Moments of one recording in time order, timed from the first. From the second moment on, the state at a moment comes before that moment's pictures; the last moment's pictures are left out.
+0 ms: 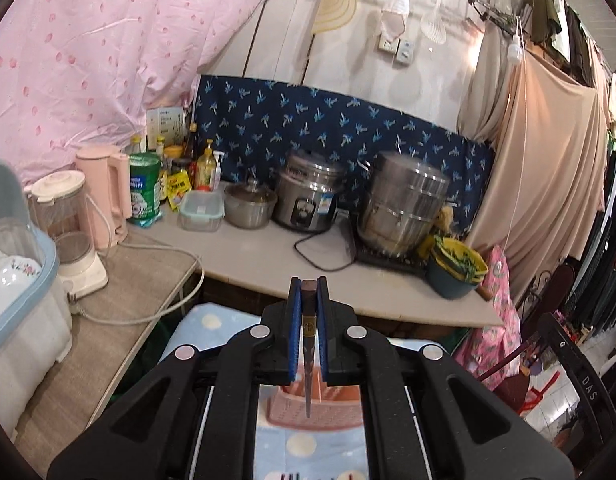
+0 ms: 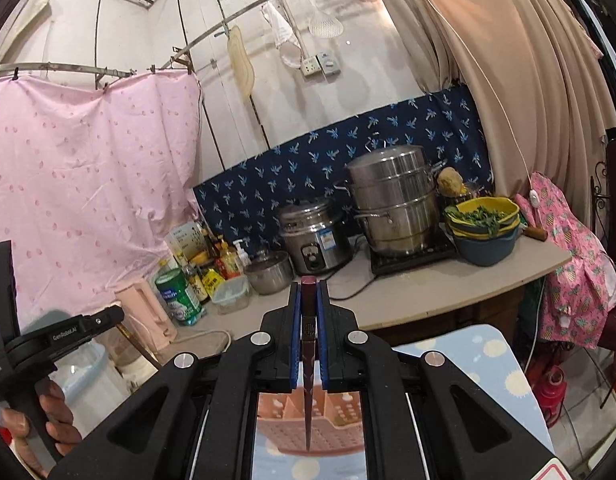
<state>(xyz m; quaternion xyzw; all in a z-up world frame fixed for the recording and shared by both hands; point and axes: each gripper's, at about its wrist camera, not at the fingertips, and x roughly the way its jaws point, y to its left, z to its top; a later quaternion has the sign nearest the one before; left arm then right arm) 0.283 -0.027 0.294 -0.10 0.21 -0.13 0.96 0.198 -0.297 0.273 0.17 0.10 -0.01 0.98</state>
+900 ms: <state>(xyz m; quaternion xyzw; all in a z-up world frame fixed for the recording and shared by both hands) 0.333 -0.045 0.212 -0.08 0.27 -0.10 0.95 0.270 -0.300 0.186 0.19 0.20 -0.02 0.96</state>
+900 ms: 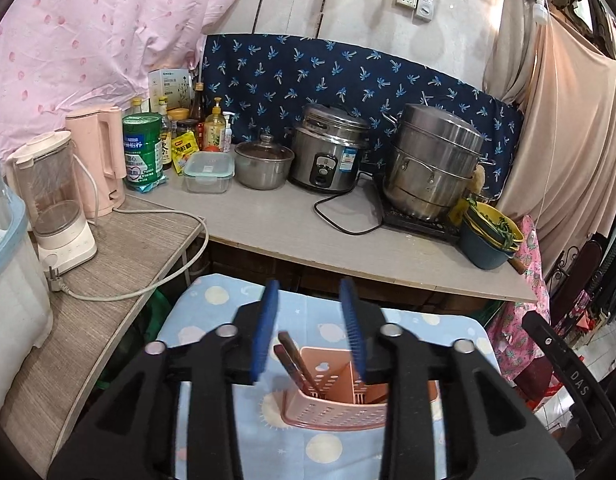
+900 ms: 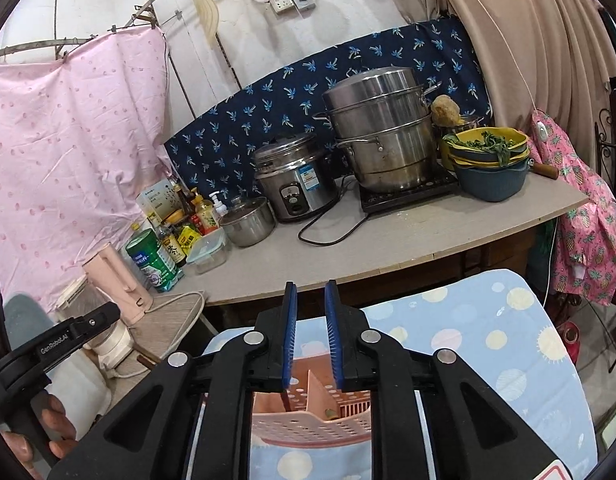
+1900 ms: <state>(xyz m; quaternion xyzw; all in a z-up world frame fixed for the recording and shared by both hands) 0.176 -0.023 0.143 0.00 0.32 -0.07 0.95 0.081 -0.231 0.123 0.11 0.27 -0.01 0.96</state>
